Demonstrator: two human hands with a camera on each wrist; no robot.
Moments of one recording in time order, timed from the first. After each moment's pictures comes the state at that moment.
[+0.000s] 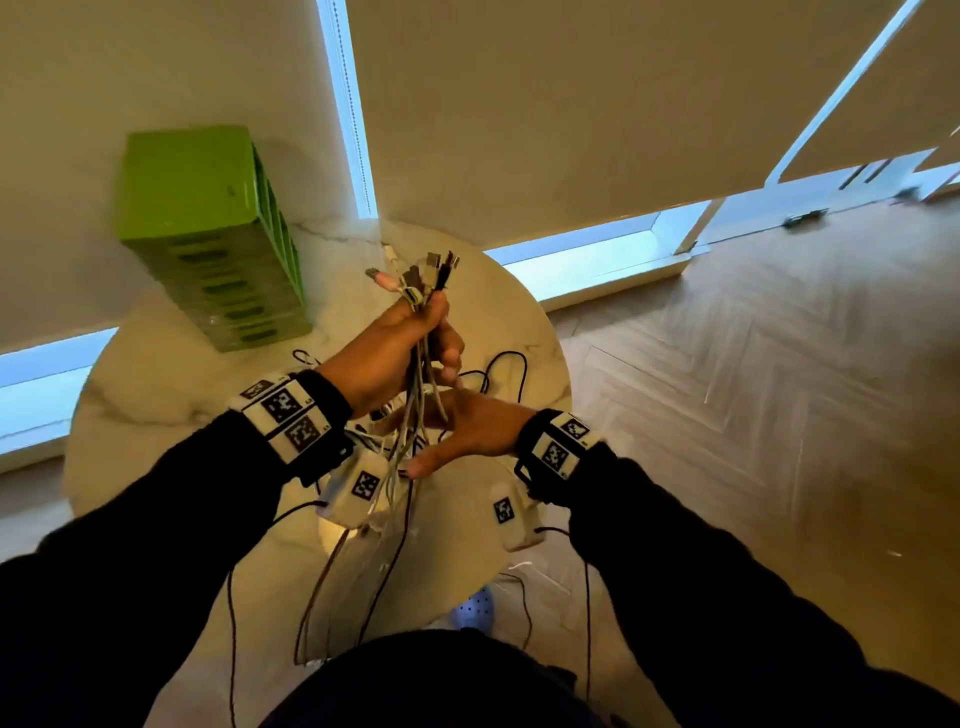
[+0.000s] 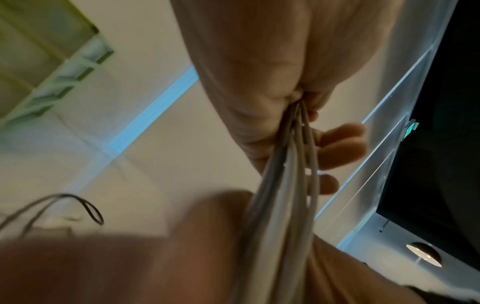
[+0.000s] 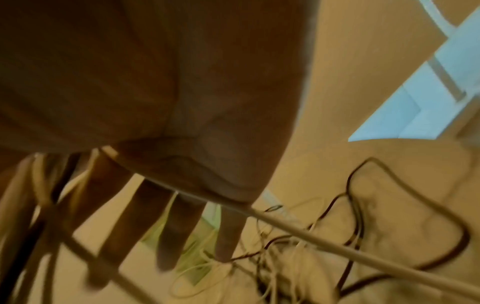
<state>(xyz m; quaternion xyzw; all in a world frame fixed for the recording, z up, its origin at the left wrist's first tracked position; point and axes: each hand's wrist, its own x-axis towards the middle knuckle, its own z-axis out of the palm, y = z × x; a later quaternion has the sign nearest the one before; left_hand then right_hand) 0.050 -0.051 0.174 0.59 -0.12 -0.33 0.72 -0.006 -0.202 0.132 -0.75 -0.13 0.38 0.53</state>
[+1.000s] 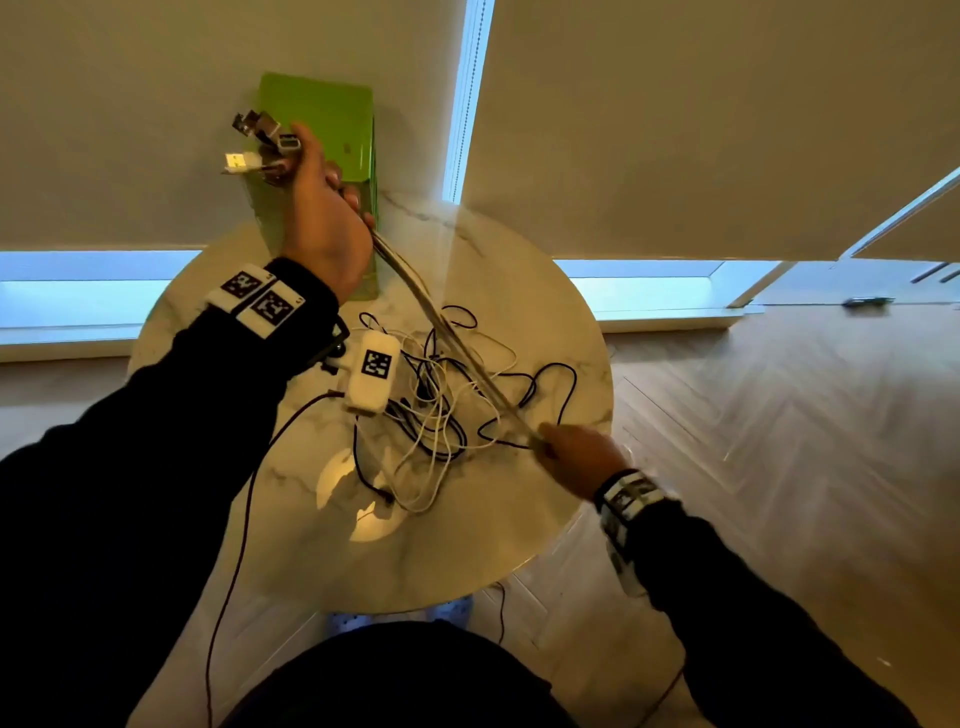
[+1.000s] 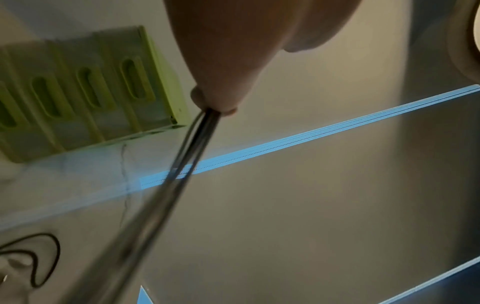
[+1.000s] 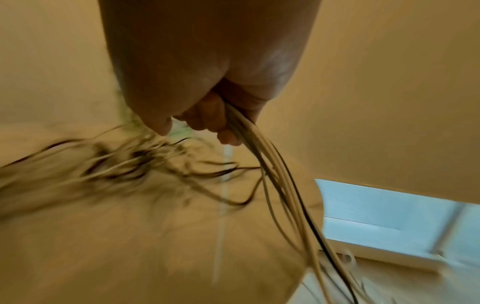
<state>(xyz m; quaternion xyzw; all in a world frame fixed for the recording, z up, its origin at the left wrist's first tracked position) 0.111 0.046 0.214 0.37 0.17 0.10 0.91 -0.022 -0.257 0.051 -0.97 -0.13 0.21 0.04</state>
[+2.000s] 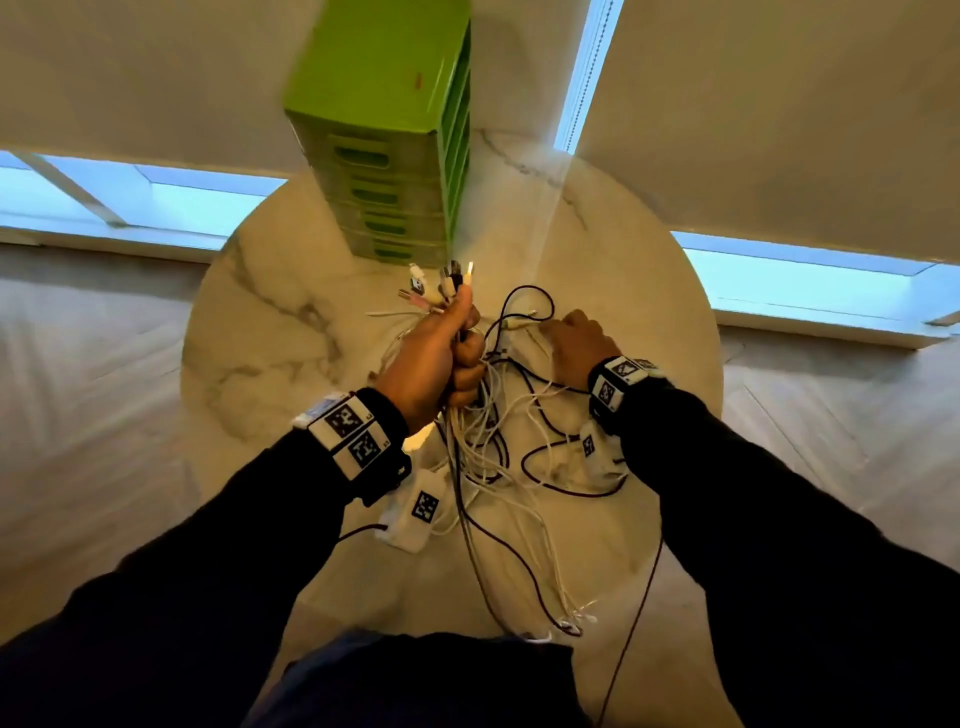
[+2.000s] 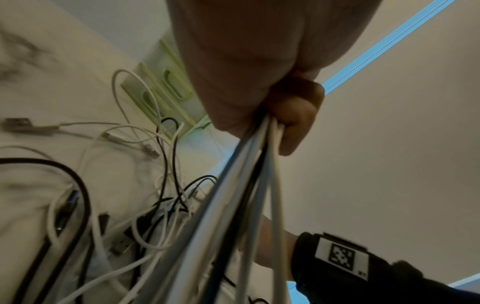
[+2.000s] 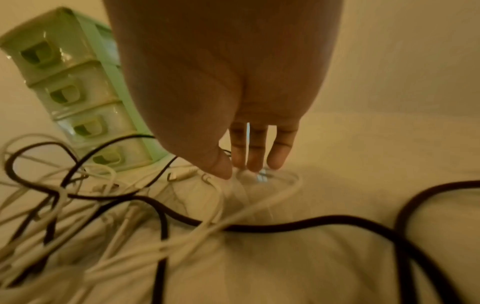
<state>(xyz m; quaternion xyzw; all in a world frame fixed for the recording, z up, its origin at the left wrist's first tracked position) 0.084 -0.005 0.092 0.49 0.19 -0.19 0.83 0.207 -0.203 -0.036 -0.94 -0.17 0.27 0.06</state>
